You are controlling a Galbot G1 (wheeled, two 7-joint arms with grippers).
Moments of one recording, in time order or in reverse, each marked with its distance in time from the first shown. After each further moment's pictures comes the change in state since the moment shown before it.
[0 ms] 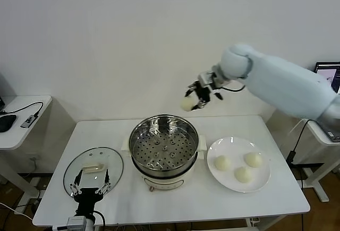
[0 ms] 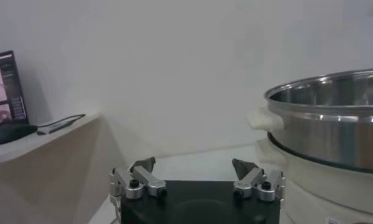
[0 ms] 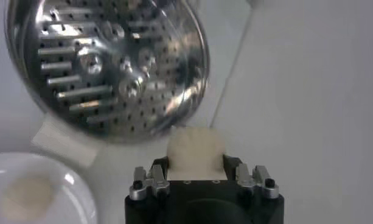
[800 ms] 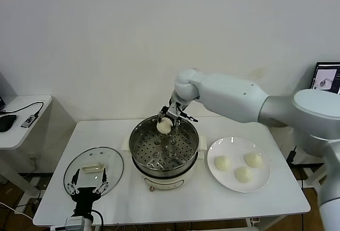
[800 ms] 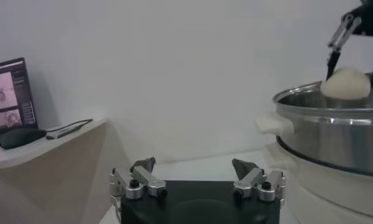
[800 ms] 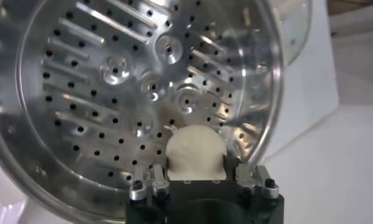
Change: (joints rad) left arm -0.009 -0.010 -0.013 0.017 0.005 -0.026 0.003; right arm -0.074 0.276 -0.169 -0.208 -0.303 0.395 0.095
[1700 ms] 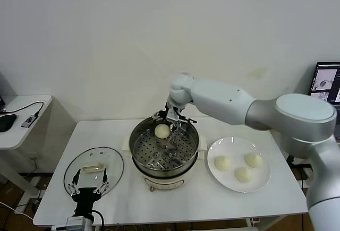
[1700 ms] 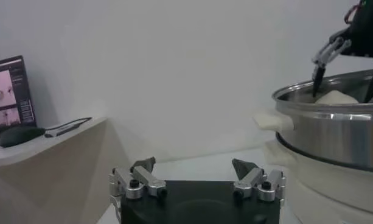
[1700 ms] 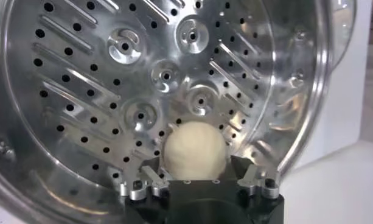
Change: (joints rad) left arm -0.004 -0.002 0.000 0.002 0.003 0.000 0.002; right arm 0.019 0.032 -0.017 -0.033 -0.022 0.063 0.019
